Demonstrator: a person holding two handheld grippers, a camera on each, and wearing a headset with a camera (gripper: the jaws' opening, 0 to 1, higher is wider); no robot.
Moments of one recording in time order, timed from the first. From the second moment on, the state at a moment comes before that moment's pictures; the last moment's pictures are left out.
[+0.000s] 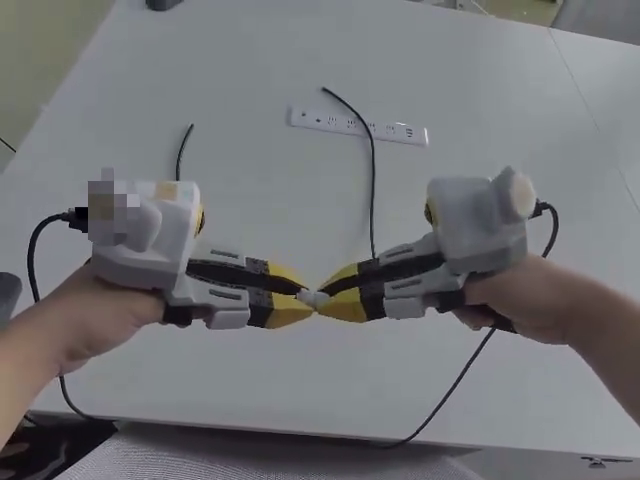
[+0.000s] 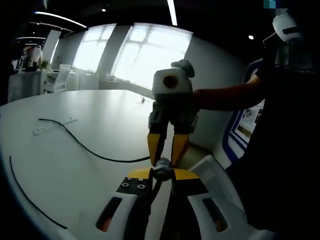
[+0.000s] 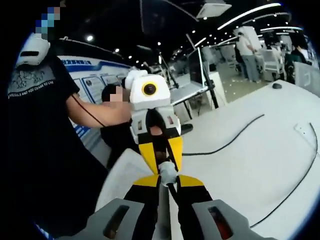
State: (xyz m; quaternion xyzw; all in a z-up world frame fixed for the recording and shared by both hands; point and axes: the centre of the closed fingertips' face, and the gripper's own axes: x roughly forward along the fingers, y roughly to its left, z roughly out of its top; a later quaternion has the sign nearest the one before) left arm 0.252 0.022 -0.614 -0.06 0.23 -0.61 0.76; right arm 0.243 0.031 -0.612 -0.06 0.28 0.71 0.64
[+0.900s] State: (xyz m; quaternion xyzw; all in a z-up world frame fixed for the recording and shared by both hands) left arm 0.245 0.026 -0.616 -0.07 0.25 -0.61 0.75; right arm 0.237 0.035 -0.621 -0.42 0.07 0.62 0.66
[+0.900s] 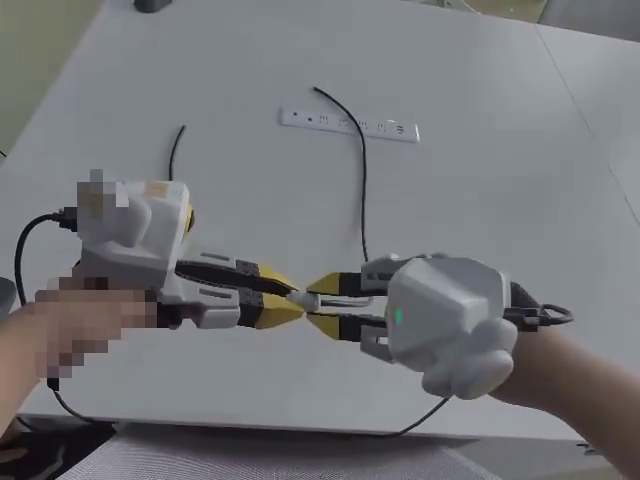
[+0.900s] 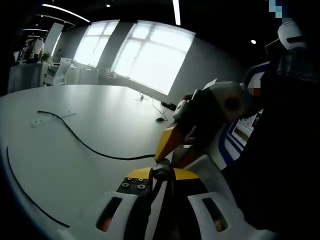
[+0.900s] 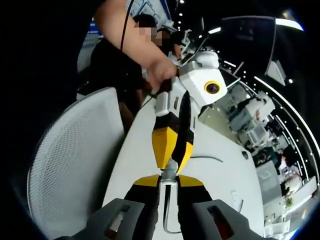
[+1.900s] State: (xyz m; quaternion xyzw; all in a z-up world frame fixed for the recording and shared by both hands) left arm 0.251 0.030 -0.609 -0.05 0.21 -0.61 0.76; right arm 0.255 0.013 -0.606 -0.18 0.20 0.55 0.79
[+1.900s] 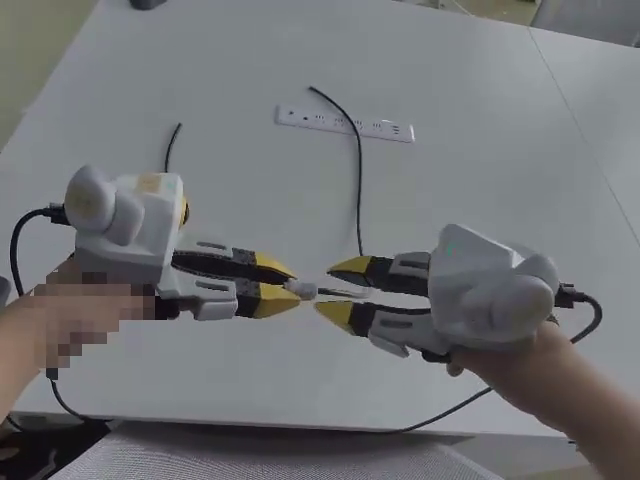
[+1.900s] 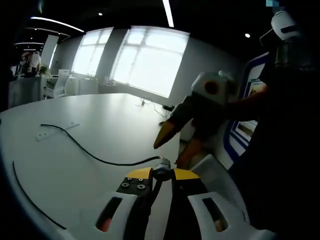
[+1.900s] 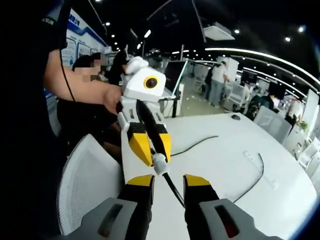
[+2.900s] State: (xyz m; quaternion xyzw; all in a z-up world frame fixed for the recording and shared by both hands) left arm 0.254 0.027 -0.608 -0.03 0.22 -0.60 0.77; right arm 0.257 0.026 -0.625 -0.34 0.17 0.49 0.78
